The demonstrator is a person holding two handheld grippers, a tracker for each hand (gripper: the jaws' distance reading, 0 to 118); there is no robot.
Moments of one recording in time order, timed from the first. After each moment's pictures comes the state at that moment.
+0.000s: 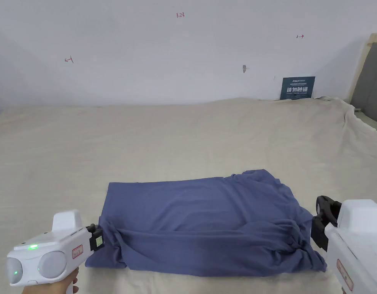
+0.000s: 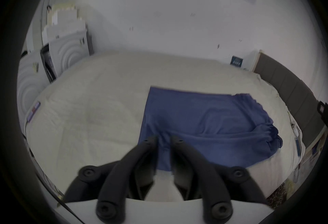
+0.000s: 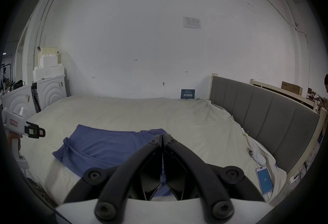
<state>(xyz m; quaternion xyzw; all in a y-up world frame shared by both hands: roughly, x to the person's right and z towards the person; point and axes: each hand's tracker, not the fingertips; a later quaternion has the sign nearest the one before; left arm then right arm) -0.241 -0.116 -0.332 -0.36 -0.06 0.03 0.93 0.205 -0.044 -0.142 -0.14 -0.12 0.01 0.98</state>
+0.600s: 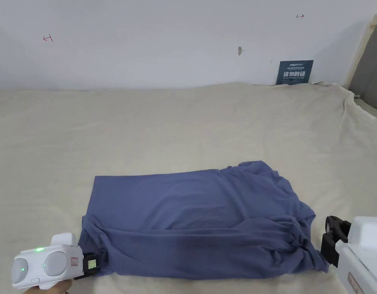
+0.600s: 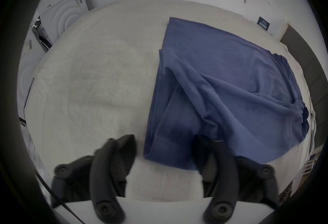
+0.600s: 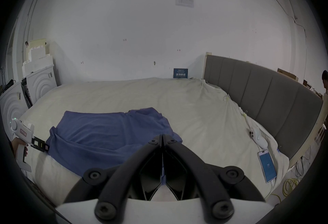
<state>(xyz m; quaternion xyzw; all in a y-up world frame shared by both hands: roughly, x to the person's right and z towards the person) -0.247 -0.214 -0.392 -0.51 -0.02 -0.01 0.86 0.231 -0.096 -0.173 -0.23 -0.15 -0.02 0.96</state>
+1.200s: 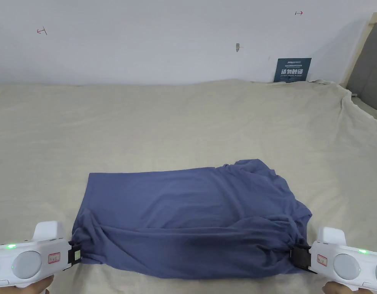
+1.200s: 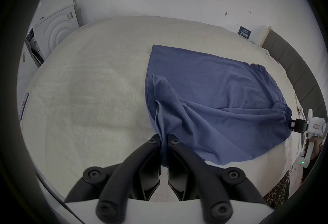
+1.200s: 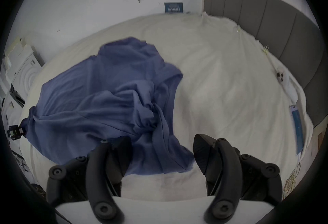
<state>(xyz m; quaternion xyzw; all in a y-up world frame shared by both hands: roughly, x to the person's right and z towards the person) -0.255 -0.172 -0.380 -0.46 -0.09 0.00 0.88 0.298 -0.228 -0.261 -0.46 -0.15 -0.13 0.86</state>
